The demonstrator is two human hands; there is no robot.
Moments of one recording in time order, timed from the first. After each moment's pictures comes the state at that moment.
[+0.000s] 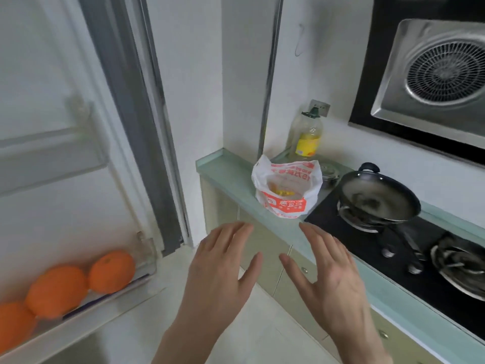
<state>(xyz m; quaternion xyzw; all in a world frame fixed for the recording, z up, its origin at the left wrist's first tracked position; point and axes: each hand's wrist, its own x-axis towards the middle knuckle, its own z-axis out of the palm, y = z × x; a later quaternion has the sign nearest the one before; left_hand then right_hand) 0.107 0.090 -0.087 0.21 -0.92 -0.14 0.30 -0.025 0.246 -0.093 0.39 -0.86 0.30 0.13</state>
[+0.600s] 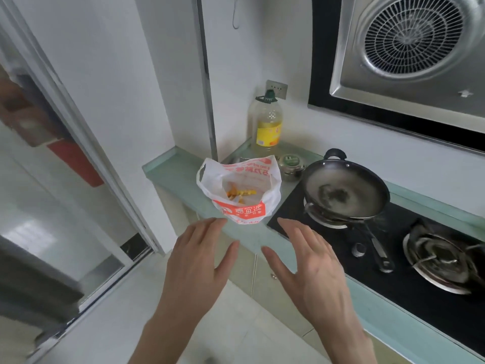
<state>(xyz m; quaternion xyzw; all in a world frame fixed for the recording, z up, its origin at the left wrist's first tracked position) -0.094 0.078 -0.122 0.21 -0.93 -0.15 0.26 -0.204 0.258 -0.117 0.35 -0.88 0.29 0.12</state>
